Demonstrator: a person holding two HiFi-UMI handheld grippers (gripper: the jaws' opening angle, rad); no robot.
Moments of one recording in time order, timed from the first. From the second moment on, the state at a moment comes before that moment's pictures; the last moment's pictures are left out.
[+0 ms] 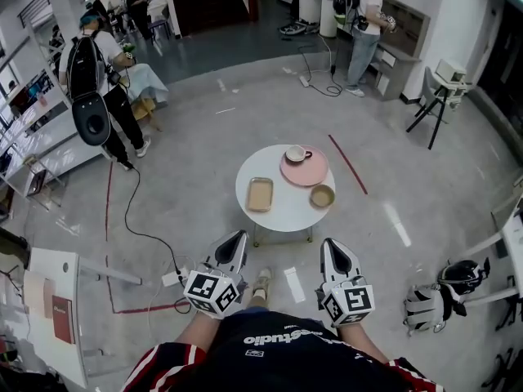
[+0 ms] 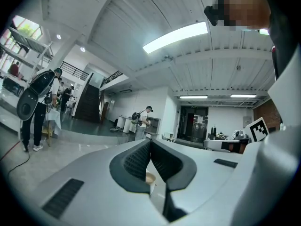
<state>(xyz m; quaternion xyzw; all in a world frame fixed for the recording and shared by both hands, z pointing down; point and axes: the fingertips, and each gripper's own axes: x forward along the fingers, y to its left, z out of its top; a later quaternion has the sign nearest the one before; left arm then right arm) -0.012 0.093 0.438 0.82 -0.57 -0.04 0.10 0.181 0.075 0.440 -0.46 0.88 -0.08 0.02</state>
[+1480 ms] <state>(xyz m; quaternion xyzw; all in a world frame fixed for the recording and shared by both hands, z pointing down) -0.111 -0.192 0.425 0.84 -0.53 -0.06 0.10 0.073 -0.191 0.415 -0.49 0.87 -0.05 0.02</state>
